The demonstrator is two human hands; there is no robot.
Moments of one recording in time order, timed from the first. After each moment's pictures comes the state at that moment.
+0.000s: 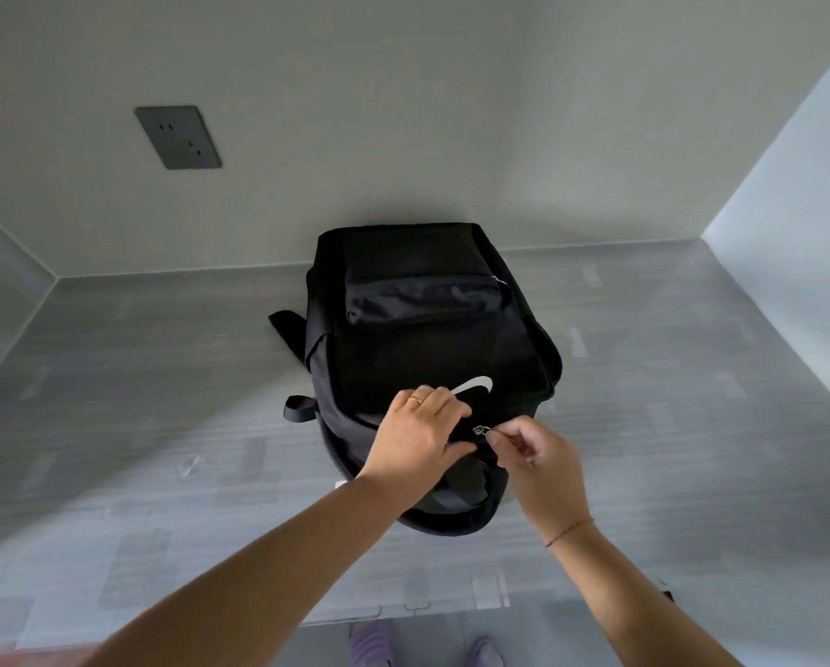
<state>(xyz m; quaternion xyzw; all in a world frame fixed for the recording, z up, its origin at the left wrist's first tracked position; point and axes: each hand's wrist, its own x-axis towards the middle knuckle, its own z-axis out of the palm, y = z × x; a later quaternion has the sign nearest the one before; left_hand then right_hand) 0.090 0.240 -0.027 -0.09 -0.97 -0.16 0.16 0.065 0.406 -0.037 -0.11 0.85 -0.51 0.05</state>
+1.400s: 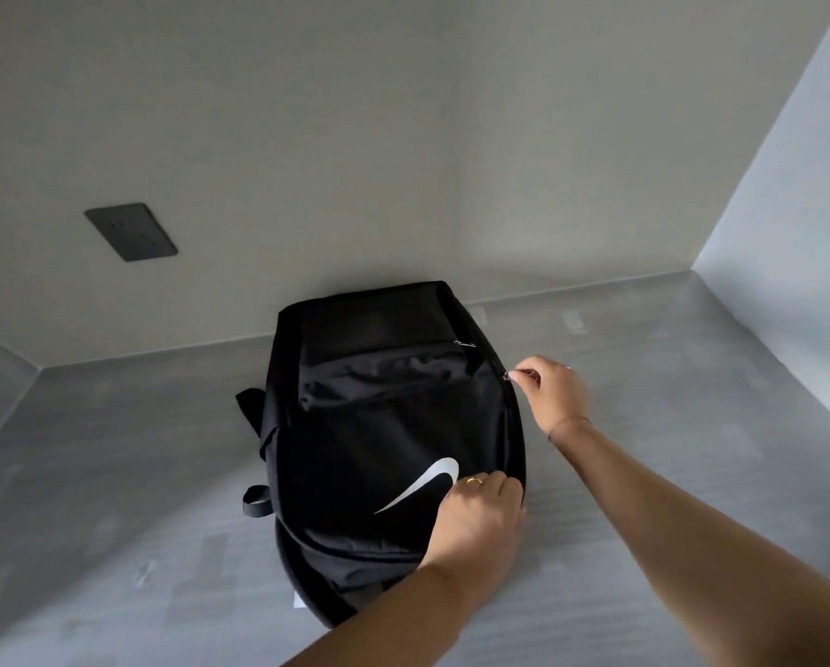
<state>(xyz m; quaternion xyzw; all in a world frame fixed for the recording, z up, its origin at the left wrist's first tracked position) 0.020 0.341 -0.029 -0.09 -0.99 -0.02 0.13 -0.164 0.428 -0.070 -0.10 0.93 -0.35 -0.01</state>
